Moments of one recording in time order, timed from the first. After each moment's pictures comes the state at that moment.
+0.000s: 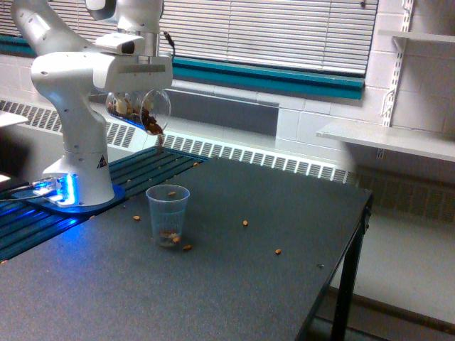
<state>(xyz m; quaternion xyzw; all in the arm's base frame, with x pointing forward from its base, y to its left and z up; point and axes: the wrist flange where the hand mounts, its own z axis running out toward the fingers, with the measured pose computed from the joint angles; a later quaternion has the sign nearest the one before) 0.236 -0.085 0.403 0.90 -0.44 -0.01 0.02</state>
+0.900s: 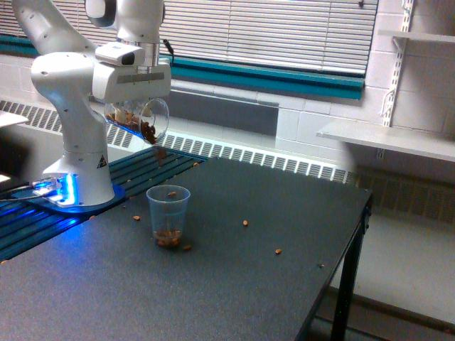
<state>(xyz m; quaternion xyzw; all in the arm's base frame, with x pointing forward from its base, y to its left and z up) 0.241 -0.095 0.387 0.90 -0.43 -0.04 0.02</state>
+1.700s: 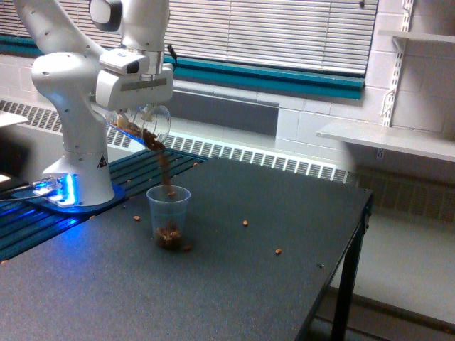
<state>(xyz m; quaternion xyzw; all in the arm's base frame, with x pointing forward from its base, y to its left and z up) 0.253 -0.096 0.374 0.90 -0.42 -0.07 0.02</state>
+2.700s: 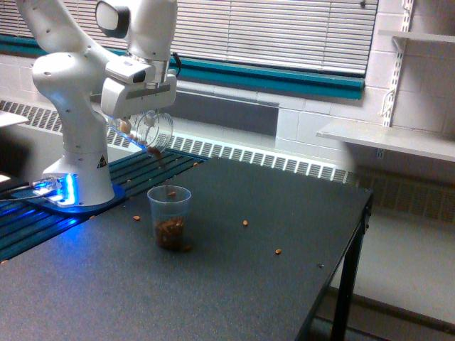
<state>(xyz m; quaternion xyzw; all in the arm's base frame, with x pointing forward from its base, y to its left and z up) 0.263 -0.094 0.362 0.91 -0.41 -0.10 0.03</state>
